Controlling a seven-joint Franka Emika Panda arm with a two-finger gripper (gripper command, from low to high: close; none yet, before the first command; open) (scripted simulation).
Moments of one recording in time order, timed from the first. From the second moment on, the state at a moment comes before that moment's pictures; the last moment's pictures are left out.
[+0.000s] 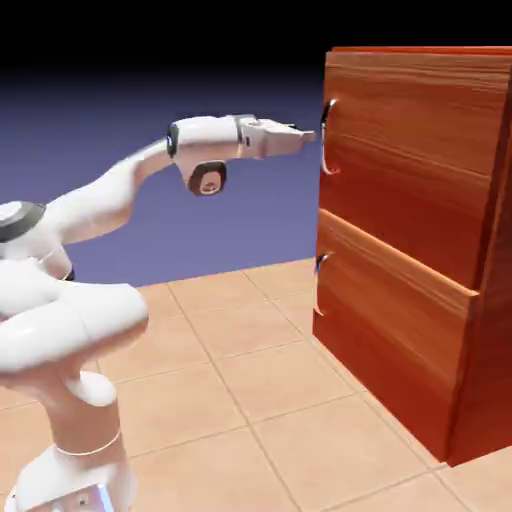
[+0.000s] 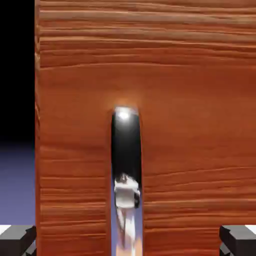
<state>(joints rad) -1.24 -1.61 1.22 -2.12 2.00 2.77 0.23</state>
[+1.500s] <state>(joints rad) -0.82 -1.73 0.26 -3.05 1.83 1.57 -0.54</state>
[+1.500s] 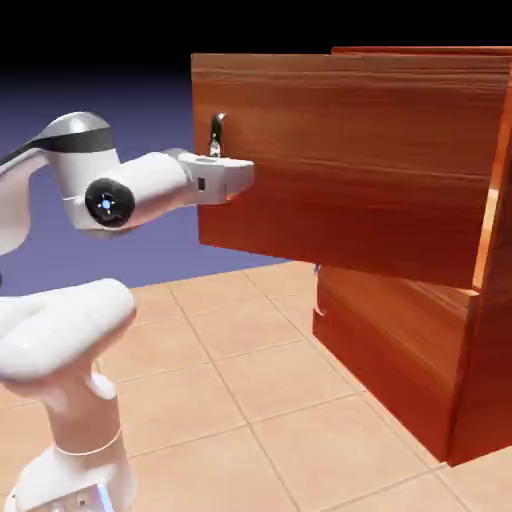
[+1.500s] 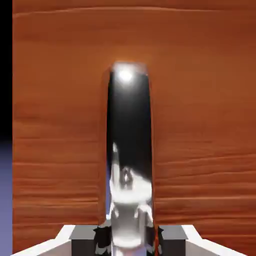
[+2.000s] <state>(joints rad) -1.19 -1.54 0.05 -3.01 1.68 1.07 -0.67</state>
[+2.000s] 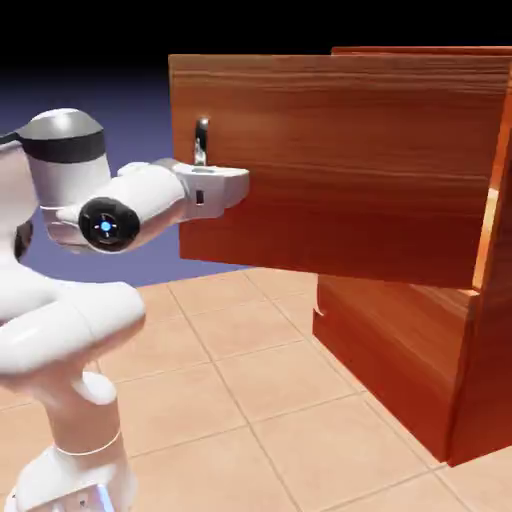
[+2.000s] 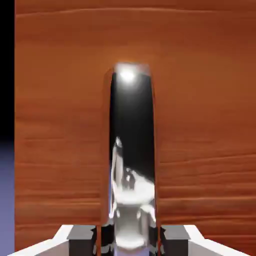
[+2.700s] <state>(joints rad) -0.75 -1.38 -0.24 -2.94 1.34 1.36 -0.78</state>
